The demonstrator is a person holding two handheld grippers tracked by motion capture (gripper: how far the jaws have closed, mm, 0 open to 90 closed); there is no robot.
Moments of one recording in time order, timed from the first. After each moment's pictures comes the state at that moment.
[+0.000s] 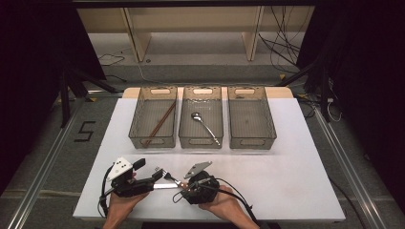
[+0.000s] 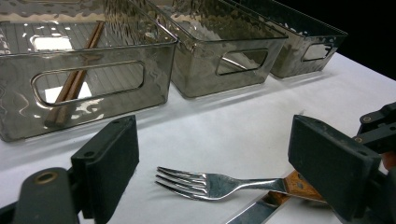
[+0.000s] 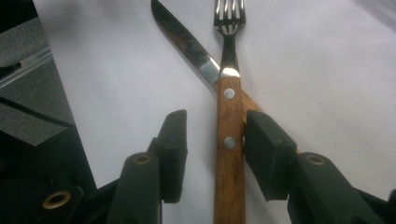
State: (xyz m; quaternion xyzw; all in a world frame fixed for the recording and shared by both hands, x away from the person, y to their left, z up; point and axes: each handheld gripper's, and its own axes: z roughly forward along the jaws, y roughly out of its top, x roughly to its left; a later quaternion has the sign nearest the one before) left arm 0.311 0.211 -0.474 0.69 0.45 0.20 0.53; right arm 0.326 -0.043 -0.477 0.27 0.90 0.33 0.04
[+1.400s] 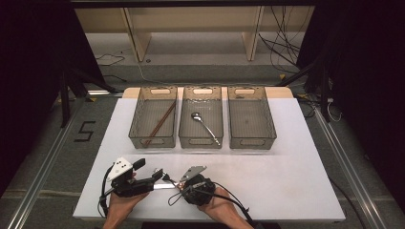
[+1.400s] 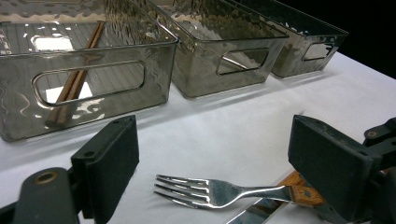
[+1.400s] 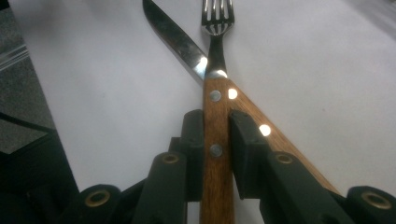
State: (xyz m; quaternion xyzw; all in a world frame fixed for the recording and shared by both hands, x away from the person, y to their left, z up) left arm 0.311 0.211 -0.474 0.69 0.45 0.20 0.53; right arm 0.319 -0.031 -0.481 0.27 0.90 0.32 0.08
